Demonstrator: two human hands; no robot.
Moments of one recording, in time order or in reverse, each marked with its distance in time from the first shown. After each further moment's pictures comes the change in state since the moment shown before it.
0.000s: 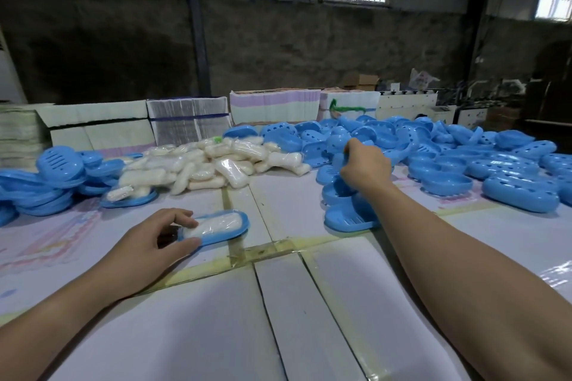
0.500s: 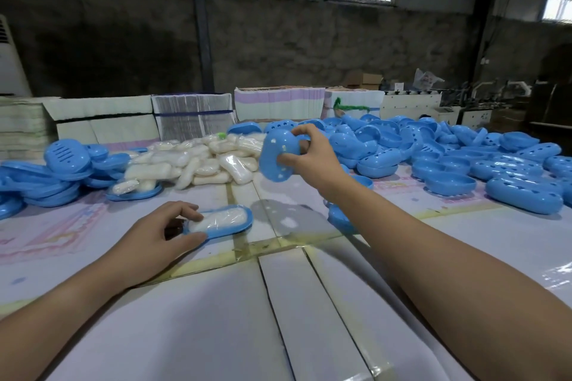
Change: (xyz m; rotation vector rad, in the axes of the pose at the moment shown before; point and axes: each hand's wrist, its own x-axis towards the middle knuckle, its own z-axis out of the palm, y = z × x) left_hand -0.001 0.002 0.000 -0.012 0.018 -0.003; right_hand -0.053 -0.087 -0.015 1.069 -0.261 -0.146
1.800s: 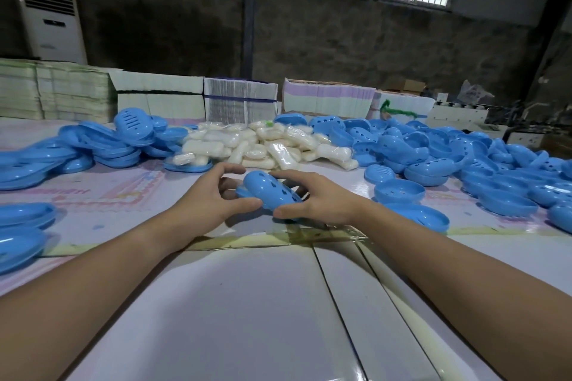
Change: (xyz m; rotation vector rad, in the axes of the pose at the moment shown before) left_hand 0.001 0.011 -0.010 -0.434 0.030 -0.105; right_hand -0.038 0.003 0.058 -0.445 -0.652 -0.164
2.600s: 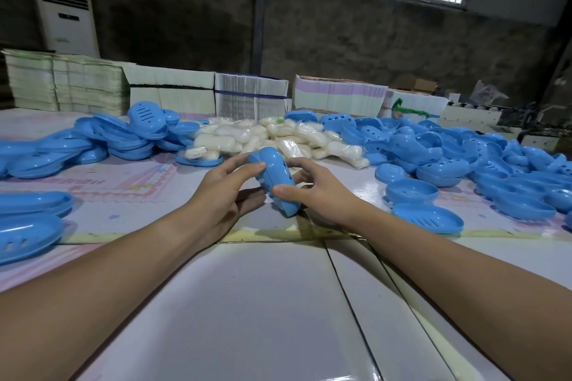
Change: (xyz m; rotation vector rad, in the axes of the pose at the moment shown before) left_hand -0.002 0.014 0.018 -0.680 0.109 -0.164; right_hand 0.006 -0.012 0.018 0.357 0.153 0.019
